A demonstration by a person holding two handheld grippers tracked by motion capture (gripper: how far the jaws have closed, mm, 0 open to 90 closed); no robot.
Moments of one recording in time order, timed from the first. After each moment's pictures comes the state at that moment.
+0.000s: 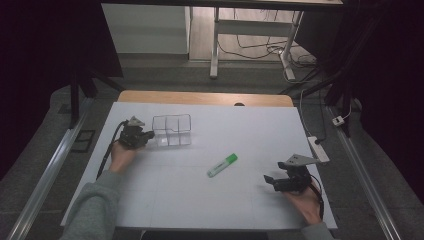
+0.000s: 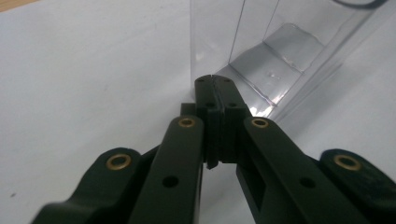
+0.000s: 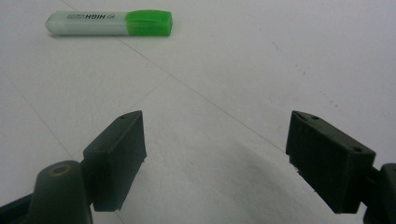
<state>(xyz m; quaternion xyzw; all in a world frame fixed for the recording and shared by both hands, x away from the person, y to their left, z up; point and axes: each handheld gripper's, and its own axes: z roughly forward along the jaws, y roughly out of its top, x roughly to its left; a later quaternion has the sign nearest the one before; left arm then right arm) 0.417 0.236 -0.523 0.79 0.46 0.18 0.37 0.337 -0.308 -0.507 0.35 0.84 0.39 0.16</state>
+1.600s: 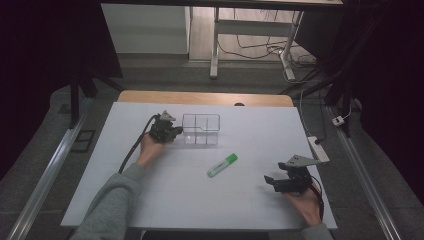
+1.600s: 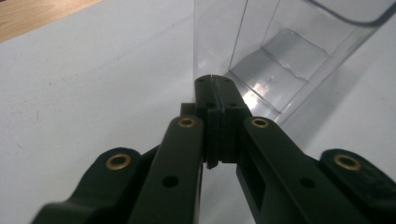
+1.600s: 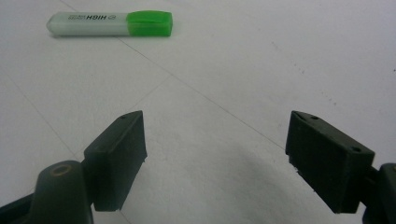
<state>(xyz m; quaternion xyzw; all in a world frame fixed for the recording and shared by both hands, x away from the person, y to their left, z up) 0.451 0.155 -0.517 0.81 0.41 0.16 0.38 0.334 -0.308 -0.507 0.35 0.83 0.39 0.17</state>
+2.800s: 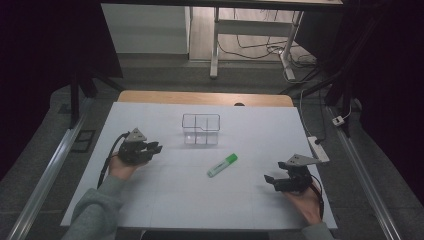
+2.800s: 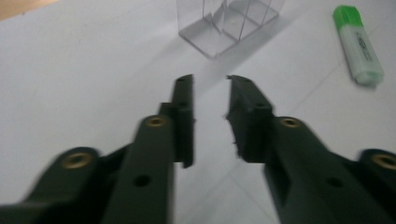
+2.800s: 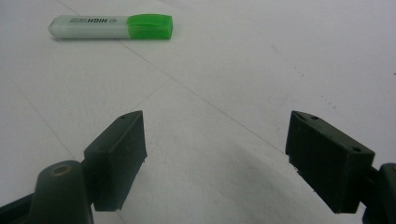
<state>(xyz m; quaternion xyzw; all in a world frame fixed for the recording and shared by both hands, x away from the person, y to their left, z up) 0.342 0.218 -0.498 0.81 0.40 0.16 0.40 0.336 -0.309 -0.506 0.35 0.83 0.39 0.16</state>
